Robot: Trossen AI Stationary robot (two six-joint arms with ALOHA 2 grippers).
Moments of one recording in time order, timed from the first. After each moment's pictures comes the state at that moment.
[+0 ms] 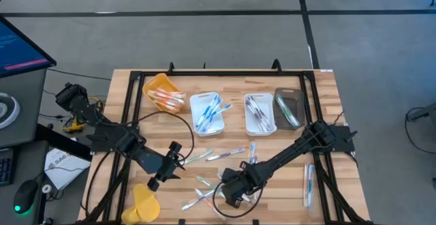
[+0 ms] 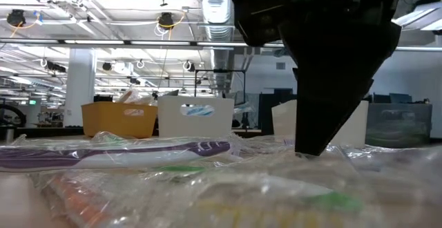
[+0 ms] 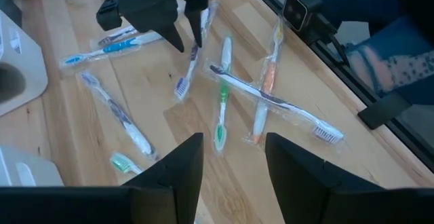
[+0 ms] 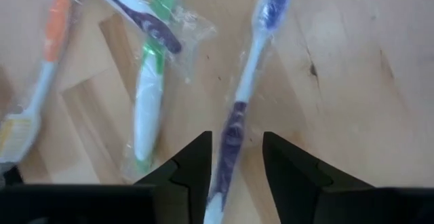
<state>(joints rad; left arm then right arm) -0.63 1.20 0.85 -0.40 -0.22 0.02 0.54 2.12 1.51 -0.66 0.11 0.94</state>
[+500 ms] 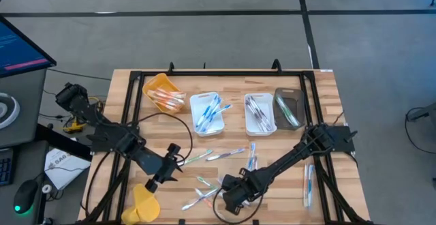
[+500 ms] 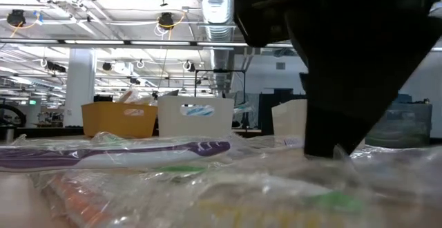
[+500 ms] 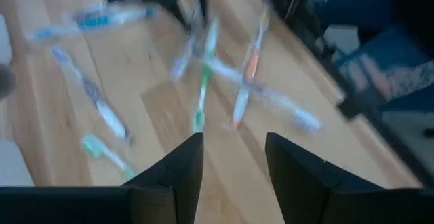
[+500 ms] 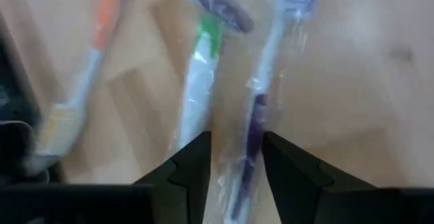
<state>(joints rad) -0.64 1.20 0.83 -0.42 -0.17 -0.07 0.58 2.18 1.52 -0.57 0.10 0.99</state>
